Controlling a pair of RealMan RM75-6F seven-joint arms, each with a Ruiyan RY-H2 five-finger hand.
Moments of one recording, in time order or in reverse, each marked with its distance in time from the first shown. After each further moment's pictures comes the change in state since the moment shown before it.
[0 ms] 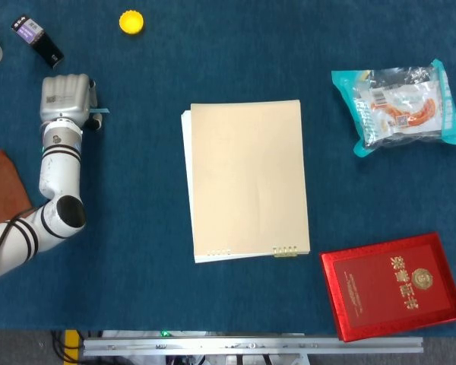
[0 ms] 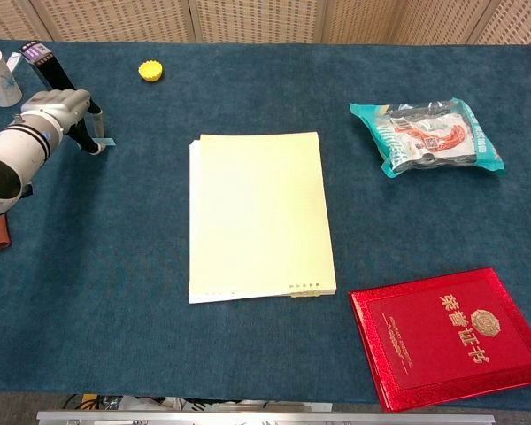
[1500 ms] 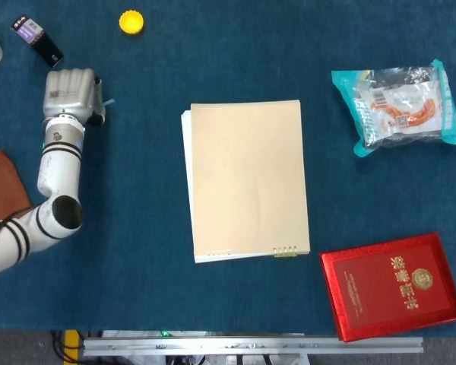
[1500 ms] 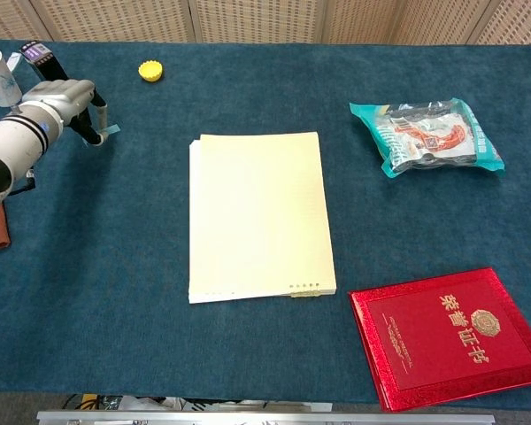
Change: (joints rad) left arm 0.016 0.075 -0.040 -0.127 0.054 0.000 0.008; right arm -0.009 -0.005 0.004 0.014 -0.002 0.002 0.019
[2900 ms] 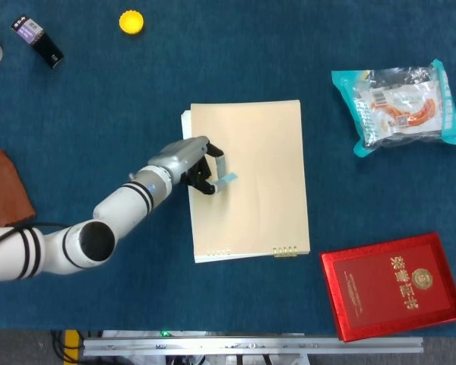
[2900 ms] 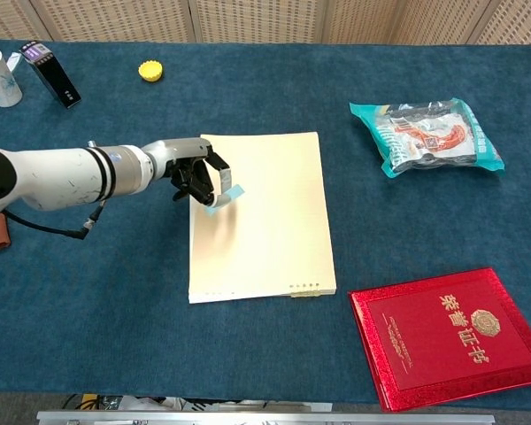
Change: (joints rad) left arm -0.157 0.106 0.046 -0.454 -0.060 -0.277 -0.495; right arm -0.022 0.003 -0.010 -0.019 -0.016 0.034 -0.012
